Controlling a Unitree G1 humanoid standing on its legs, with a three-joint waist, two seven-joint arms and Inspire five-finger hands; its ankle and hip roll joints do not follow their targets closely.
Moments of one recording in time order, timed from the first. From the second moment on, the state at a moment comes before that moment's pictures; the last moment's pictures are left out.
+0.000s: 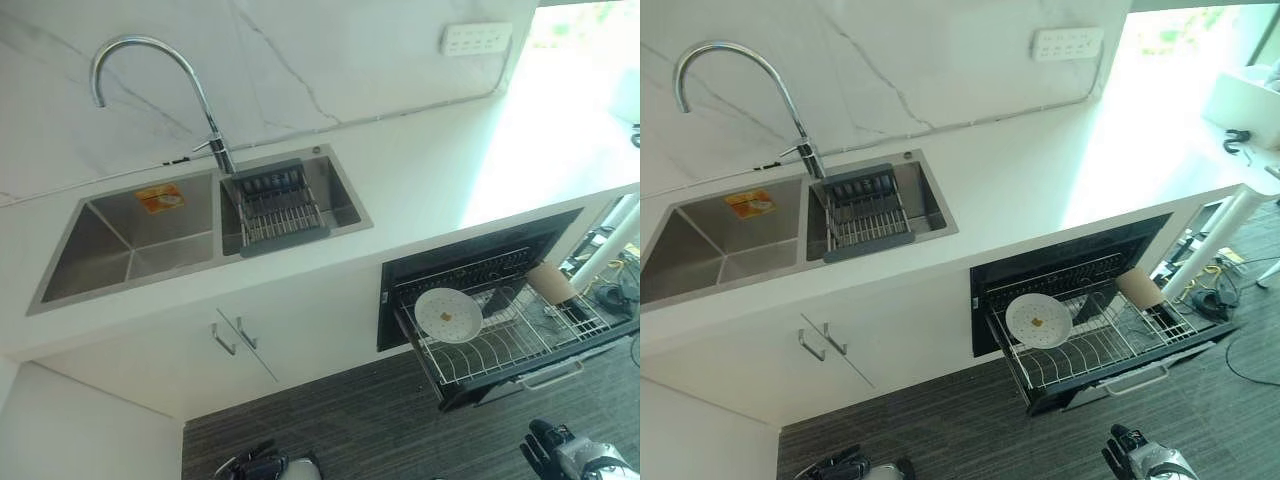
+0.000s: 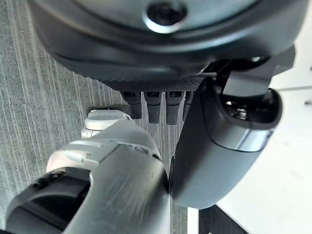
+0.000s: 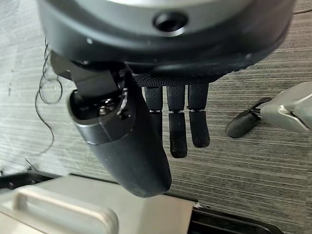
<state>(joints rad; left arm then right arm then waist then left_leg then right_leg) 0.10 0.29 -0.11 1.11 -0.49 -0.01 -0.32 -0.25 -0.54 -0.29 1.34 0.96 0.29 -0.36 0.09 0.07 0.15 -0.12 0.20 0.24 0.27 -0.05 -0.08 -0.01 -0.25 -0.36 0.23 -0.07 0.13</state>
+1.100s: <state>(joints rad) 0.09 0.34 -0.16 0.89 -0.60 0.08 -0.22 -0.97 -0.89 -0.05 1.42 1.18 0.24 -0.62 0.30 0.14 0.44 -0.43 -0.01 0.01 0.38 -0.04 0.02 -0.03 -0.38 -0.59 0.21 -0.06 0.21</state>
